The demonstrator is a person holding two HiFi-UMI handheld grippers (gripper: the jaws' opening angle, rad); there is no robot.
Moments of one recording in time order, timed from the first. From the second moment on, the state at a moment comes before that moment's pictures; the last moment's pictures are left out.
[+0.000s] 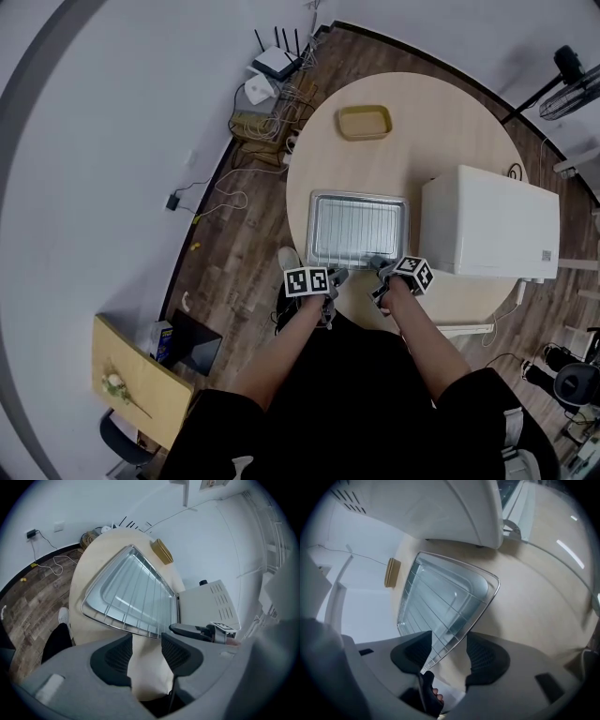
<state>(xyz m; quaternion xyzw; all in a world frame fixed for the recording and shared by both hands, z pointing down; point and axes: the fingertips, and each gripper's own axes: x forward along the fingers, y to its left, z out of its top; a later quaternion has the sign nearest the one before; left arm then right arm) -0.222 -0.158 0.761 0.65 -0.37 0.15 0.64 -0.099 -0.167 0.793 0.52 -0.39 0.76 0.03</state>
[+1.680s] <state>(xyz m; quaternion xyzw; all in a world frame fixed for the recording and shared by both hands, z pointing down) -0.222 -0.130 0.603 0.79 -0.44 0.02 0.42 -0.069 -0.122 0.642 0.47 -0.74 0.48 0.09</state>
